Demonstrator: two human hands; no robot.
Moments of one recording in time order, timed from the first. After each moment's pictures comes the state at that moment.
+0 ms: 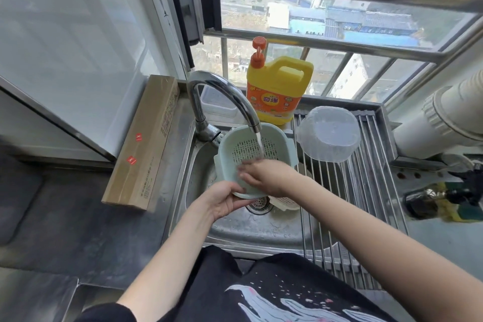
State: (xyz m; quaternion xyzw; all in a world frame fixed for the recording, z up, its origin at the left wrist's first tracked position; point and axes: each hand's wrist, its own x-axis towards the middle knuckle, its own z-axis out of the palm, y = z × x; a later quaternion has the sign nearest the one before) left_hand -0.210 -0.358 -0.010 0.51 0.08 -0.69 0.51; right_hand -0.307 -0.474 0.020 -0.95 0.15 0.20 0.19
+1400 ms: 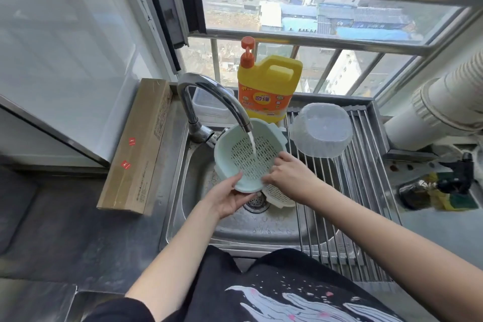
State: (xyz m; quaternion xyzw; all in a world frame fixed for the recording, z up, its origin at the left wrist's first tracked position) left_hand -0.221 -0.370 -0.020 0.51 0.15 -0.67 0.53; right_hand -0.357 -0.485 0.020 -0.98 0.09 0.19 -0.05
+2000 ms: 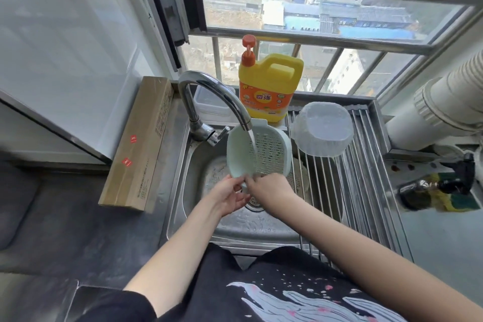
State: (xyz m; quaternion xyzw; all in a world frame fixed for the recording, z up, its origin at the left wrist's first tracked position) left_hand -0.221 -0.375 -0.042 0.59 0.07 -0.66 0.47; right_hand -0.327 -0.436 0.011 -0.94 0.21 0.29 0.00
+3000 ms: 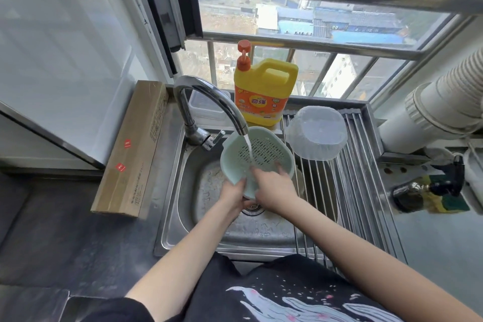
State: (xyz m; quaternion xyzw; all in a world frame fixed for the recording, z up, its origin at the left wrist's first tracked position) left_hand -0.252 -0.393 -0.041 0.61 0.06 -0.56 0.56; right_hand -0.334 -0.446 0.015 -0.90 0.37 0.15 0.19
